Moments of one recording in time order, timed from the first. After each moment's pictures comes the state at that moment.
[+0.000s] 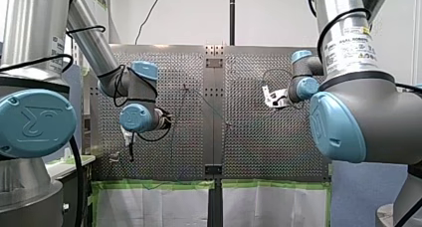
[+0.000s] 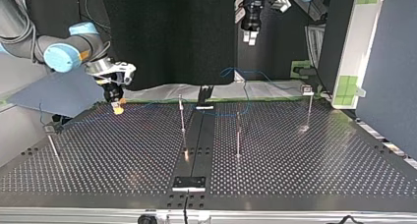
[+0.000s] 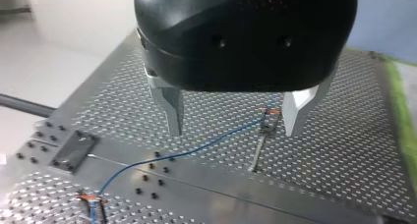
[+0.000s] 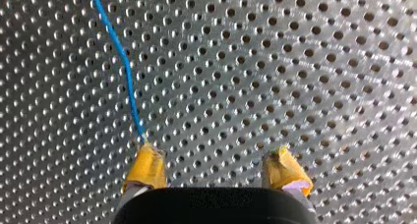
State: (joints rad) left arm -0.62 -1.66 -2.46 -2.22 -2.09 -1.87; right arm 1.79 -1.15 1.68 -0.31 1.24 1.32
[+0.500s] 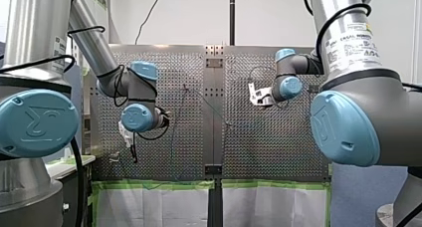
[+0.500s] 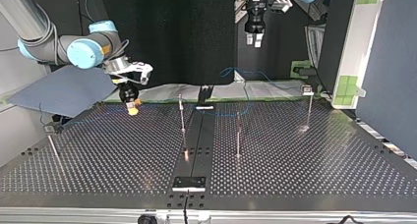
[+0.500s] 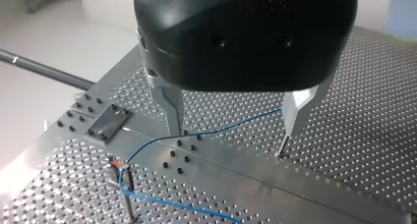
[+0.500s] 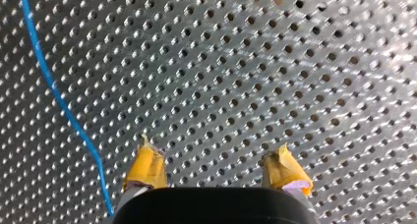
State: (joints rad) left arm -0.60 -1.66 -2.46 -2.22 -2.13 -1.98; right arm 1.92 -1.16 1.68 -0.36 1.37 1.42
